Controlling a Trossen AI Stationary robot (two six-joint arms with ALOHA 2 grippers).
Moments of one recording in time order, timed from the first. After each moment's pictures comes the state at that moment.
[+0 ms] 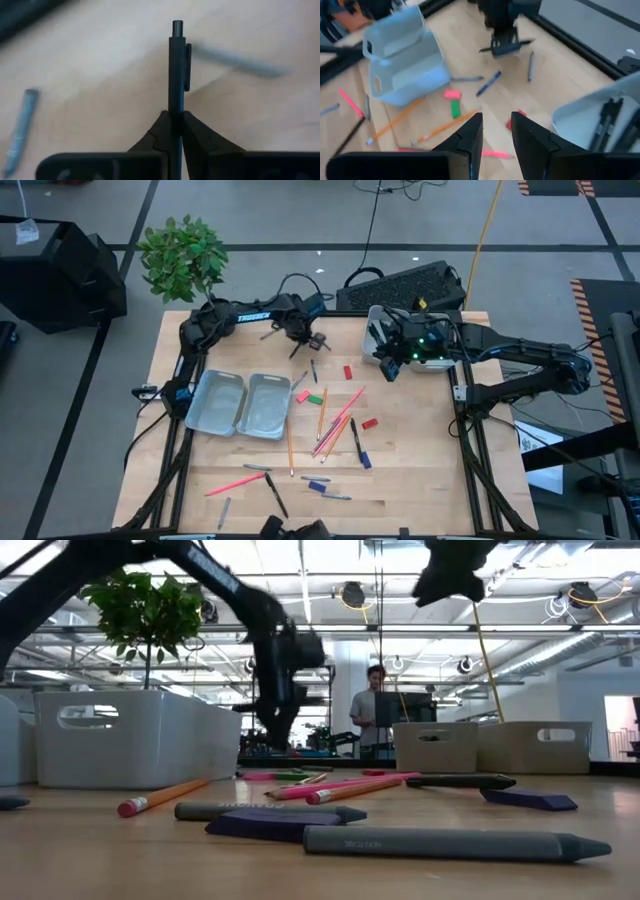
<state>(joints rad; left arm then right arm) 0.54 2.11 1.67 -0.89 -0.05 -0.49 -0.20 1.12 1.13 -0.75 0.10 0.42</state>
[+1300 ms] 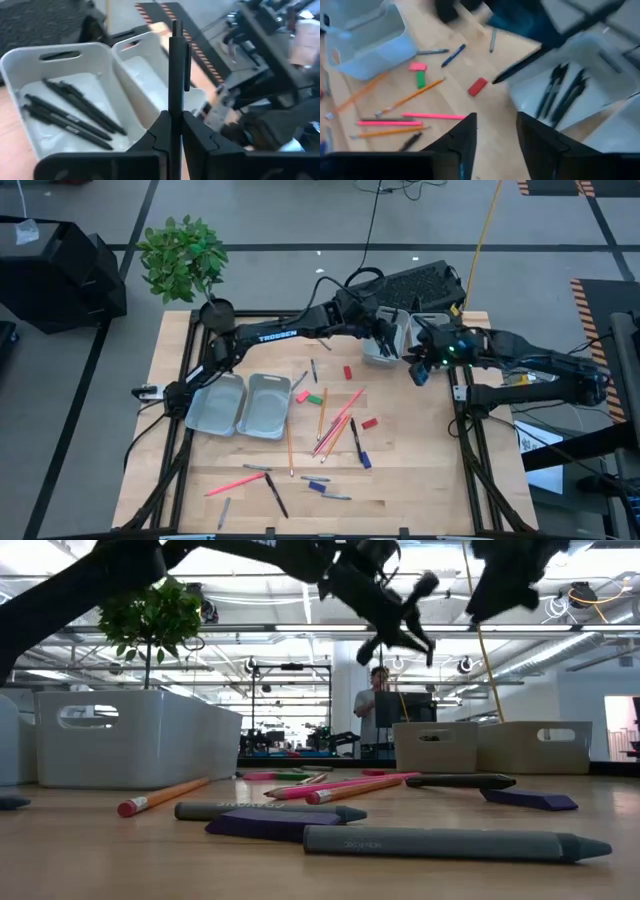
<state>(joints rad) 0.29 2.34 2.29 -0.43 0.01 -0.69 -0.27 0.86 0.94 -0.85 0.13 0.41</state>
